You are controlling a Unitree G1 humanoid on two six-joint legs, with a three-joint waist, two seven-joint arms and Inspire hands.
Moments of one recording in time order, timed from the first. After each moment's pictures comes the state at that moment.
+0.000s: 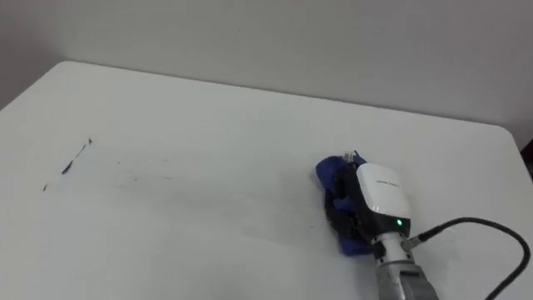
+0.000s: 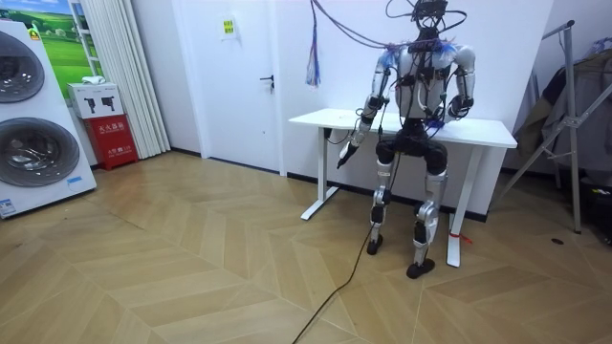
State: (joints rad) left arm 0.31 0.20 0.07 0.85 0.07 0.06 0.25; right arm 0.04 -0.24 0.29 0.46 -0.89 -0.13 -0.51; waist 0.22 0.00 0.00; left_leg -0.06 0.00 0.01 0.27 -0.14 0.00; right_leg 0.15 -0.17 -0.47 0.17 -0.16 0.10
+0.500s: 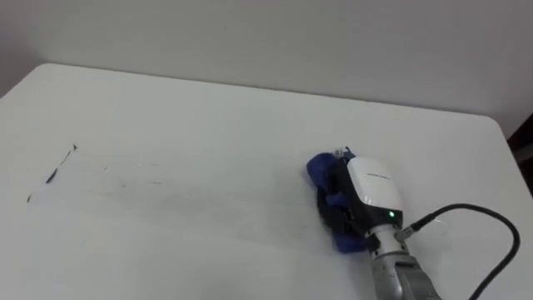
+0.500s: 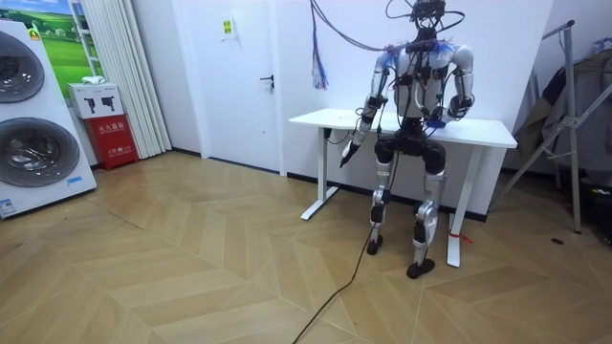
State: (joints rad) left arm 0.30 0.19 0.08 0.85 0.03 0.05 0.26; right arm 0.09 -0.23 0.27 0.44 -0.90 -0.15 -0.53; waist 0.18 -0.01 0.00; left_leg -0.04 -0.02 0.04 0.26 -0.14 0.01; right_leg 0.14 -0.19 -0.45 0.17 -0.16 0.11
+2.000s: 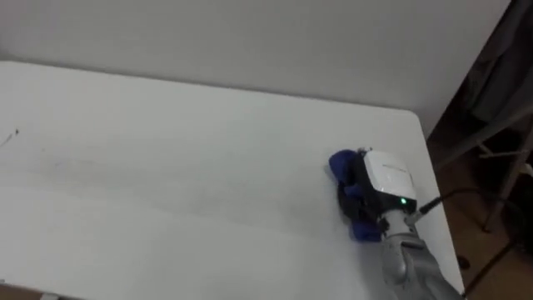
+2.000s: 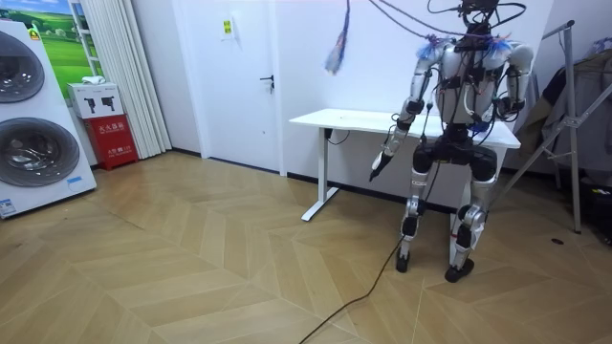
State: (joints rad) left arm 0.28 0.20 0.06 0.92 0.08 0.06 0.21; right arm -0.07 -0.22 0.30 0.47 -0.94 -0.02 -0.39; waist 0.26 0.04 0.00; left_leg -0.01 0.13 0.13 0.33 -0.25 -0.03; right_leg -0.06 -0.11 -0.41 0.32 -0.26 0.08
